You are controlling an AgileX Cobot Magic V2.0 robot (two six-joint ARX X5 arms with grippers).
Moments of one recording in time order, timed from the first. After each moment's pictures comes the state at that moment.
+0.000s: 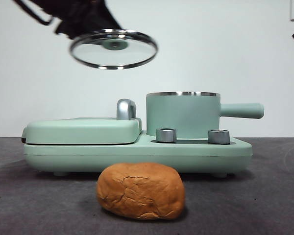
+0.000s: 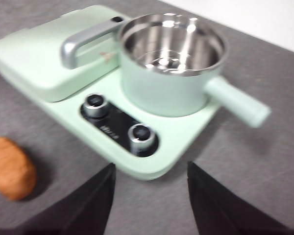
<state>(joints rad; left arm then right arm) -0.39 1.39 1.10 -0.06 0.48 0.10 0.17 0.55 0.59 -0.50 -0.43 -0.26</state>
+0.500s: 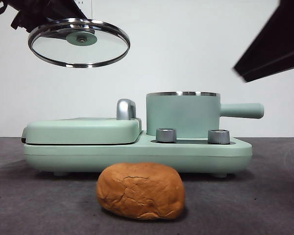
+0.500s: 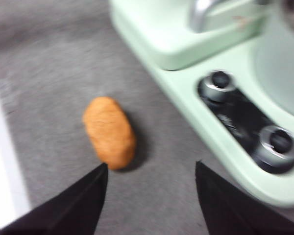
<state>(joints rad) -0.32 1.18 0.93 -0.09 0.46 0.05 0.55 0.80 0.59 -0.44 -0.43 -0.27</state>
